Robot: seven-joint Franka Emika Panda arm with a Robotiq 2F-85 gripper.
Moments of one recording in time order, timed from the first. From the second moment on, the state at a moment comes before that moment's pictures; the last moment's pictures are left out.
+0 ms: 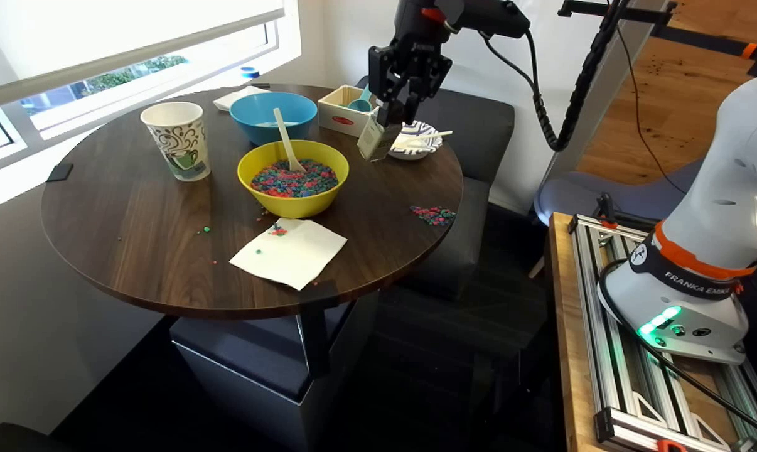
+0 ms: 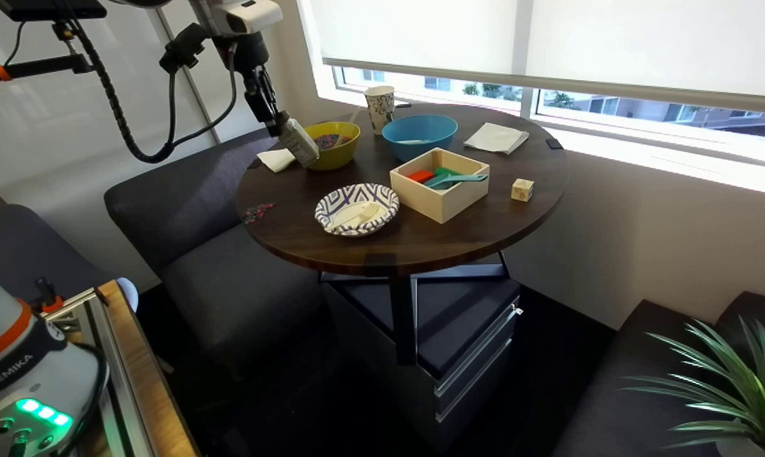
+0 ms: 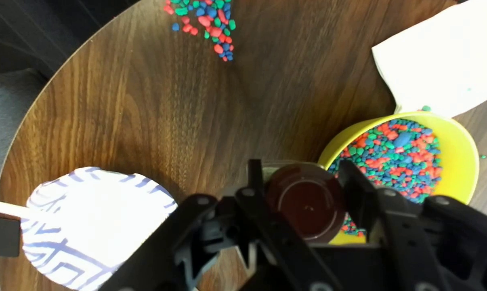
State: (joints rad) arm 0.02 -0.26 0.02 -2.41 0.10 2.30 0.55
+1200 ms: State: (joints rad) arm -0.09 -0.13 -0.03 -2.28 0.20 2.09 0.65
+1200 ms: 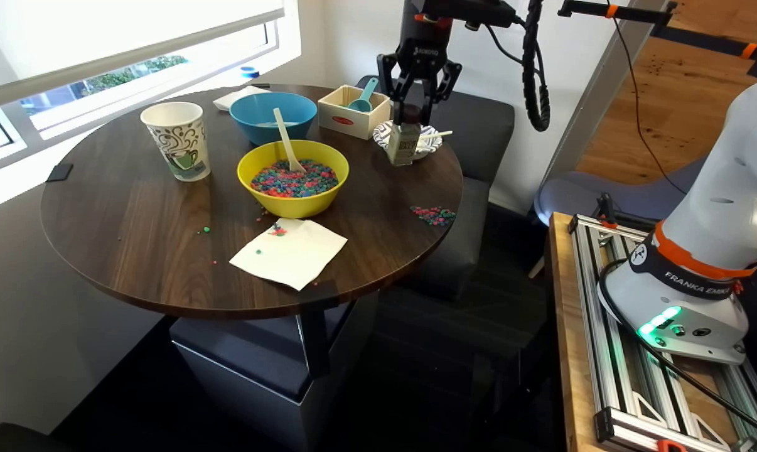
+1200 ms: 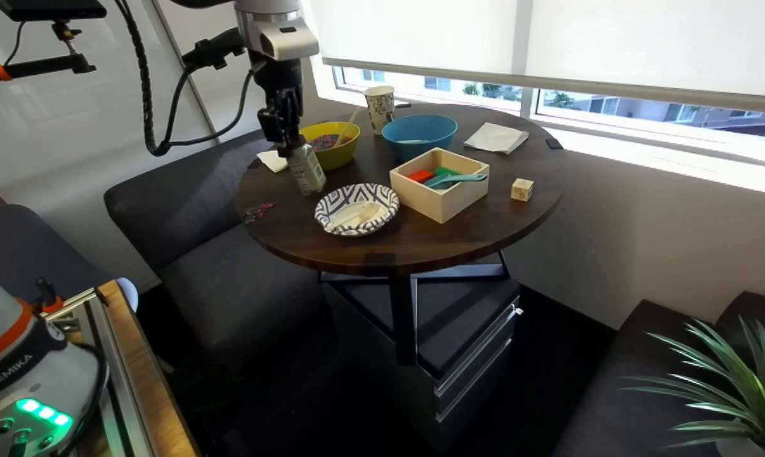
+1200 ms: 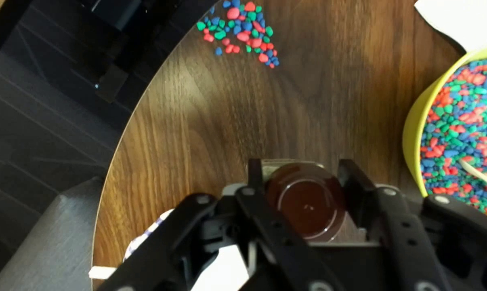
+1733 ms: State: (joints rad) arm -0.09 0.02 -0.04 -2.15 0.29 2.00 0.64
